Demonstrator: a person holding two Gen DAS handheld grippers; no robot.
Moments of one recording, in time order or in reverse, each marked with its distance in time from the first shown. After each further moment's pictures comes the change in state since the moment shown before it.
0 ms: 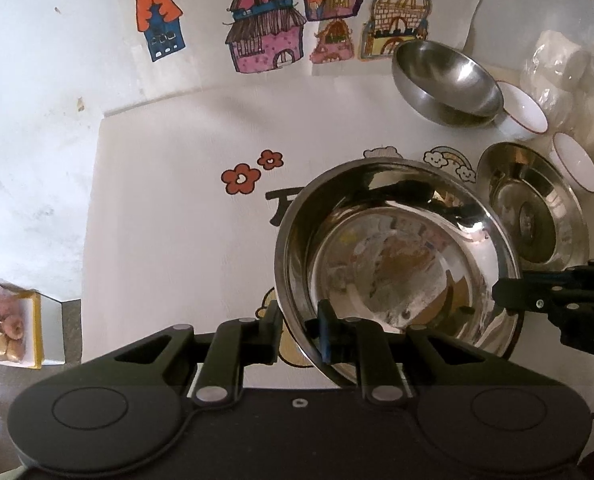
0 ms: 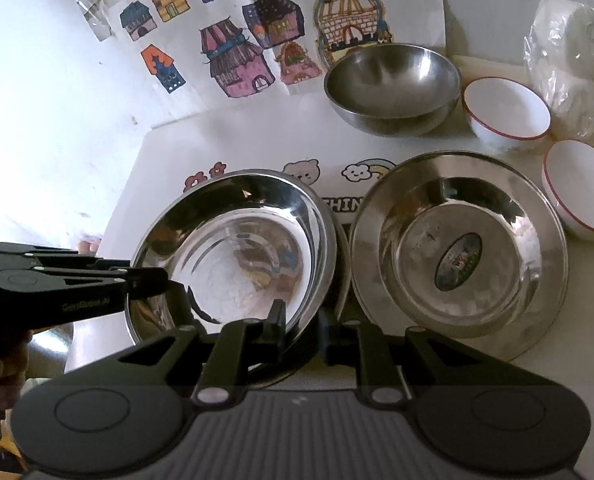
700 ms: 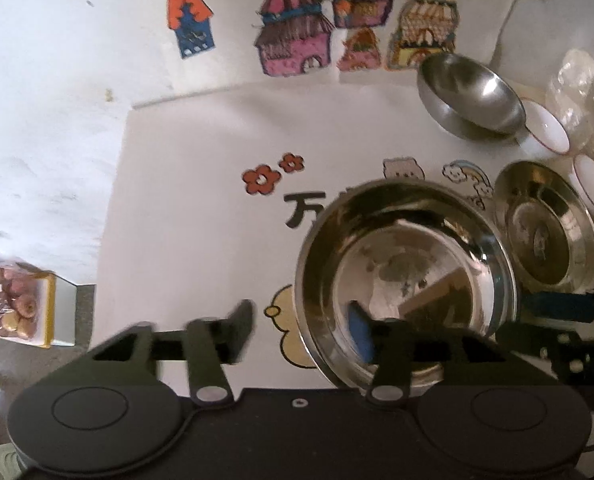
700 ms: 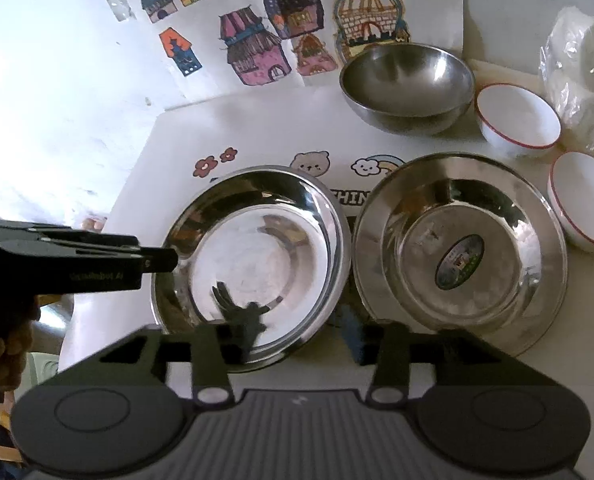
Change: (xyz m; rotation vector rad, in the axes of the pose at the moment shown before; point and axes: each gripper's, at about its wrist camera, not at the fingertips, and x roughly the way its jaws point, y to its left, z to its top) left arm -0.009 -0.002 0.005 -0.078 -0.012 0.068; right arm -0.006 0.005 0.003 -0.064 0.027 0.008
